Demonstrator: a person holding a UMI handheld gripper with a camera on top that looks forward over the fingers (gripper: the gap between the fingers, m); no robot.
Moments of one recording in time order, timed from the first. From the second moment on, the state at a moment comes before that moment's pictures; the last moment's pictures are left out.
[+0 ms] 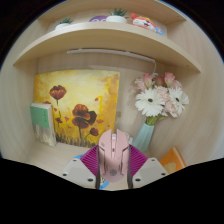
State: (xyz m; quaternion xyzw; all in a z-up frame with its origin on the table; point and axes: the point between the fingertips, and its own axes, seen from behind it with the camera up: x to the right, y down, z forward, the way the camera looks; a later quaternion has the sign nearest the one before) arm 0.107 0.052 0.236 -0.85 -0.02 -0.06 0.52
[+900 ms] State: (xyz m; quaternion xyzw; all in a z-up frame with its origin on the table) arm 0.023 0.088 -0.010 -0.93 -0.02 0.01 0.36
